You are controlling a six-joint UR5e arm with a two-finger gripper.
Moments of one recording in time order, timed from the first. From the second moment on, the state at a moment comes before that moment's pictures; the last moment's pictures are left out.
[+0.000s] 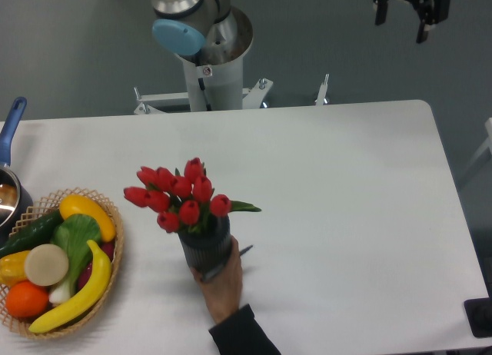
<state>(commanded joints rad) 3.24 -1.41 -1.74 -1.40 1.28 2.13</state>
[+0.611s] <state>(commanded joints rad) 3.23 -1.40 -1.75 -1.40 1.28 2.11</state>
